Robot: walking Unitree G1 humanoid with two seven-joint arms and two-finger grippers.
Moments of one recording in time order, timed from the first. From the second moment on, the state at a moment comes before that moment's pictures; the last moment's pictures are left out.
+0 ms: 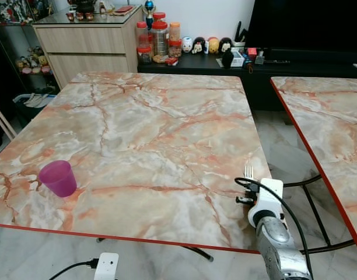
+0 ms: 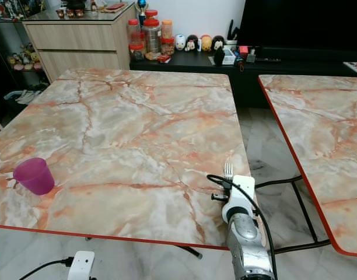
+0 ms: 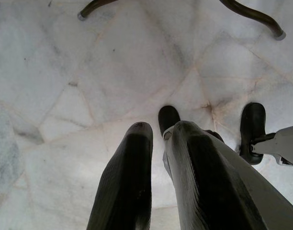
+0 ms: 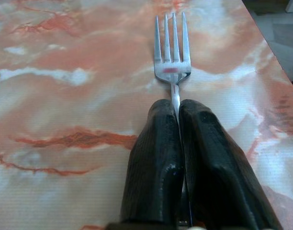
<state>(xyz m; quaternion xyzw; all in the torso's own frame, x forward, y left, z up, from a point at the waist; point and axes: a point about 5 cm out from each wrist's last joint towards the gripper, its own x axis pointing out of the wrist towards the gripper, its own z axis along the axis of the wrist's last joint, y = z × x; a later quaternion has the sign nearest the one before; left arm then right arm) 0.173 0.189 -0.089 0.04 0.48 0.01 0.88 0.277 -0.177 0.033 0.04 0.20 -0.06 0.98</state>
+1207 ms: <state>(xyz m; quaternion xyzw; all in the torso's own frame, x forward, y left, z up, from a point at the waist) 0.176 0.191 -0.087 0.05 0.47 0.02 0.88 0.281 -0.210 0.068 -0.06 0.04 -0.08 0.99</state>
